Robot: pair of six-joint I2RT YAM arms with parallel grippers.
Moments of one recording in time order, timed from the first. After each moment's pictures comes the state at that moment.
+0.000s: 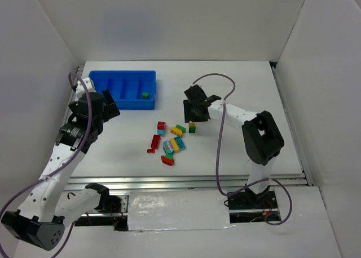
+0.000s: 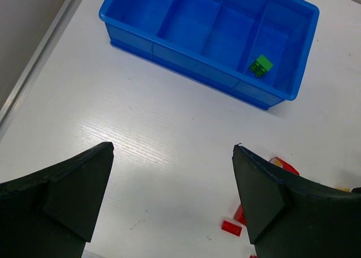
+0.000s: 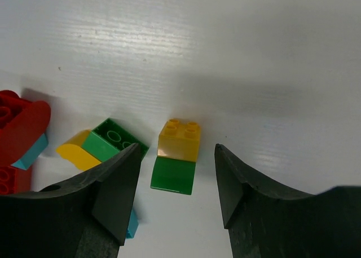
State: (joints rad) left arm -0.28 0.94 1.08 -0.68 -0.53 -0.47; right arm 0.59 1.84 1.34 -0.49 0.18 0.46
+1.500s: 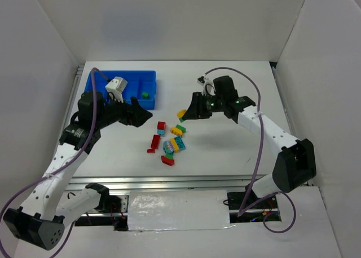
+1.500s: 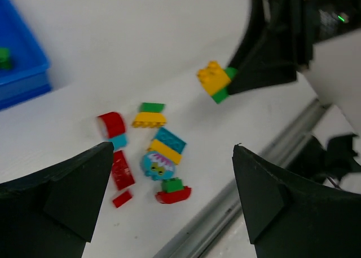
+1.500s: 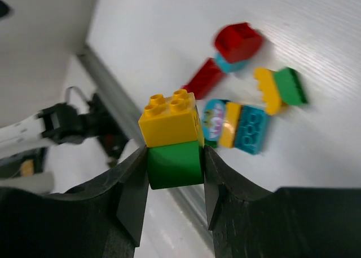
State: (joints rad) left arm -0.28 0.97 1.03 -0.43 0.37 -0.29; right arm 0.46 1.46 1.17 -0.40 -0.55 0.41
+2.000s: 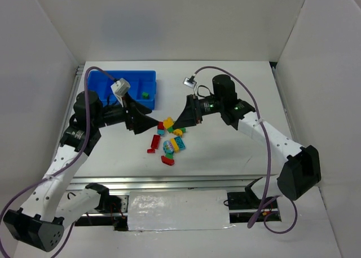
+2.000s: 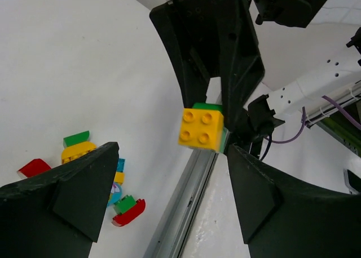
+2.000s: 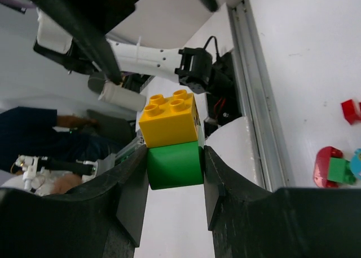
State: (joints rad) left arm -0.28 0.92 0.99 -0.19 0.86 -0.32; right arm 0.52 1.37 1.15 -0.10 -1.15 0.60
